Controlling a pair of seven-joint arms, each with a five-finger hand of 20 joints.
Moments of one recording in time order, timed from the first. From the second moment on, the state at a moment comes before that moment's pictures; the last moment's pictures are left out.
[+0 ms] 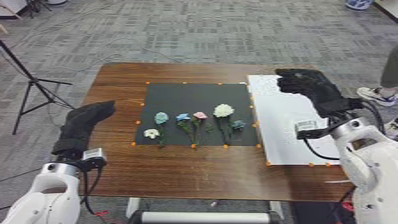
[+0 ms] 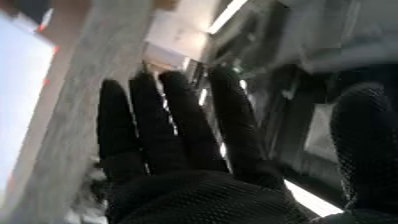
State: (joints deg) left arm 119.6 -55.3 -95.4 -115.6 56.6 12.9 10.4; right arm -96.7 -73.7 105.3 -109.1 -84.1 -27.4 -1.0
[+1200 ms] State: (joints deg) left arm 120.9 -55.2 -99.2 -117.6 58.3 3.5 15.6; right arm -110.3 -82.4 110.2 -107.3 -71.7 -27.7 -13.6
